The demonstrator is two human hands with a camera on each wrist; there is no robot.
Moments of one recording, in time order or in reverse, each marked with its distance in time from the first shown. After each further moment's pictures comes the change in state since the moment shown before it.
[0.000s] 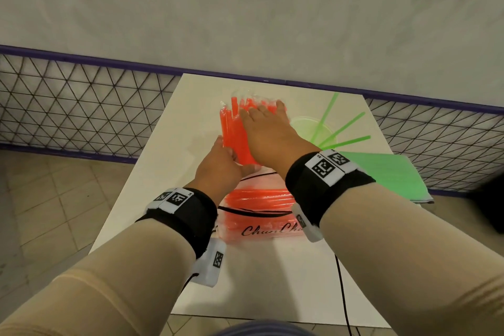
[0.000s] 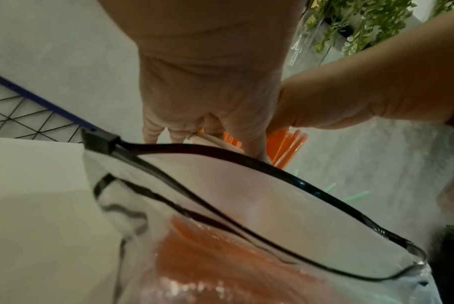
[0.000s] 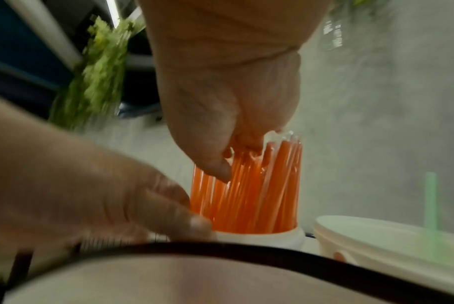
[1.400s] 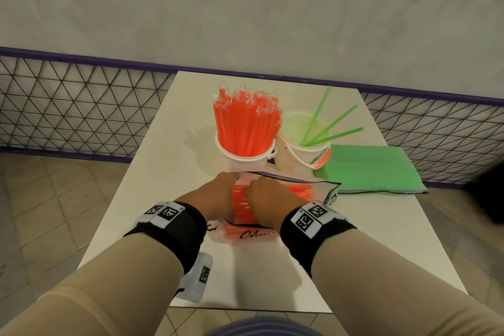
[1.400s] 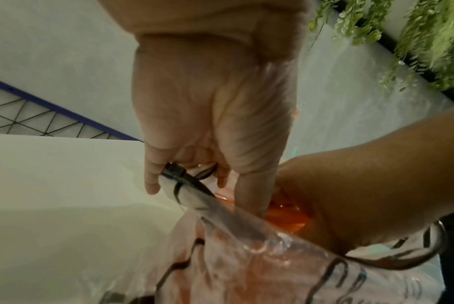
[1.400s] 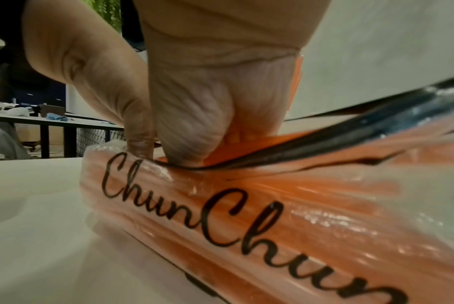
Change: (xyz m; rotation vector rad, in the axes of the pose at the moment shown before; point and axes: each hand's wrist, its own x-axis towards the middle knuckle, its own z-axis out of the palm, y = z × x) left_hand -0.041 -0.017 0.005 0.518 -0.471 -0.009; right_hand -0.068 -0.022 0.107 0.065 -0.254 -0.223
